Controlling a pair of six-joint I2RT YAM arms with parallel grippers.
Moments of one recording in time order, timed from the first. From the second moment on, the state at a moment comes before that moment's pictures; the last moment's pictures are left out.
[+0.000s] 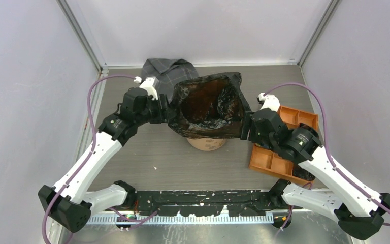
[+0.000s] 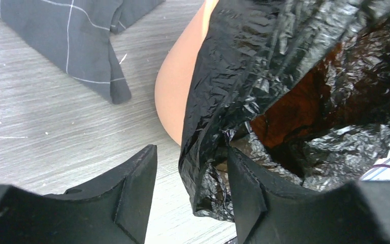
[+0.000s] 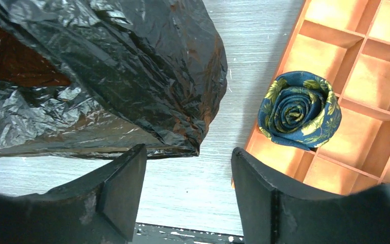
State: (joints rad) left arm -0.49 1.08 1.09 -0.54 0.08 -0.46; right arm 0.78 0.90 1.10 -0.94 0.45 0.63
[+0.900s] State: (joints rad) left arm -0.49 1.27 1.36 -0.58 0.07 -0.36; right arm 0.78 1.18 1.48 -0.85 0.59 0.38
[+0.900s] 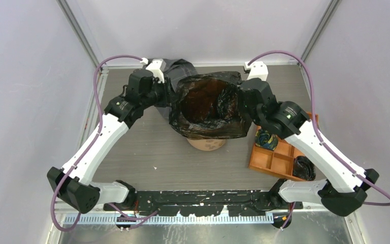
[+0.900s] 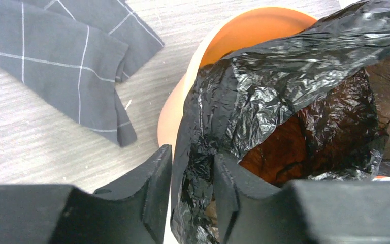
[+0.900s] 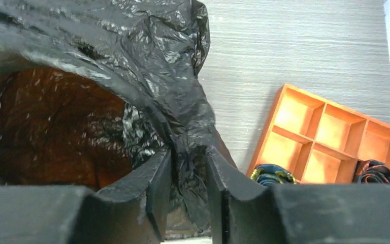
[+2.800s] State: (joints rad) left arm -0.41 1.58 1.39 -0.51 0.10 -0.40; right arm 0.39 1.66 1.63 -0.83 0.31 0.45
